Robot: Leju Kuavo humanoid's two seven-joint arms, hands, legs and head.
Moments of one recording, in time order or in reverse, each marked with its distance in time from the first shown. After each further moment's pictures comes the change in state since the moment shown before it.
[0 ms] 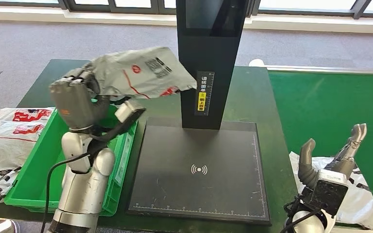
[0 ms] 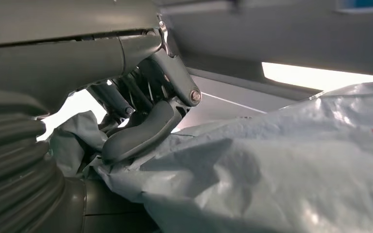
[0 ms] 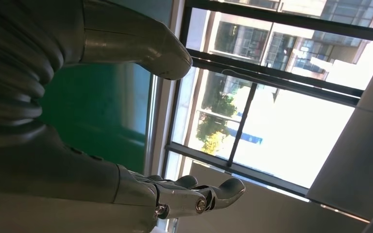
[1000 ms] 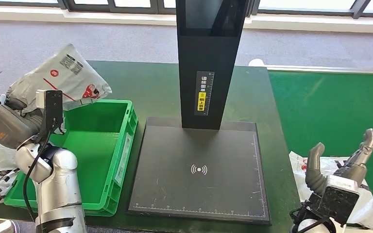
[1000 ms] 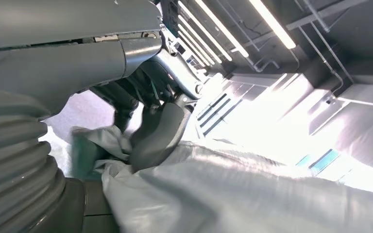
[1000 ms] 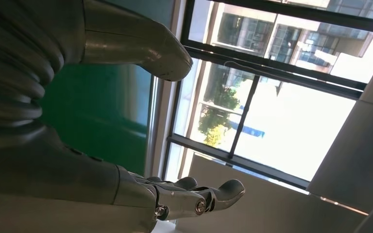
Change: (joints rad) left arm -0.023 -0.075 0.537 0.052 0.000 0.000 0.112; right arm 0.053 0.028 -0.026 -0.106 0.050 0.039 0.047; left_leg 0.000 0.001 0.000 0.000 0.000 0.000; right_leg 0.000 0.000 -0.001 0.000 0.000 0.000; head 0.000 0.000
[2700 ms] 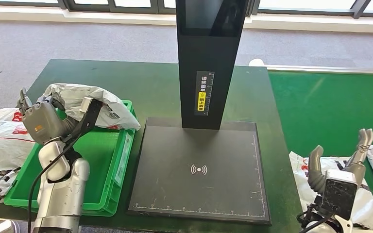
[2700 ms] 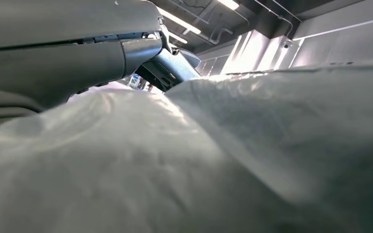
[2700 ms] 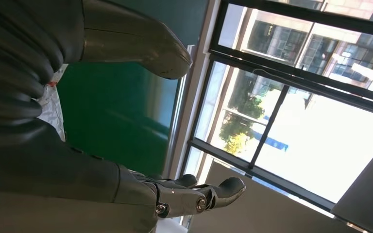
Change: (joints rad) left arm 0.083 0.168 -0.298 0.089 -0.133 -0.197 0.263; right arm -0.009 0.031 -0.119 0.007 0.085 0.137 0.062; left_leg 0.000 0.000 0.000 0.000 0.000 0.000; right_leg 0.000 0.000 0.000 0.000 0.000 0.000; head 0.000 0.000
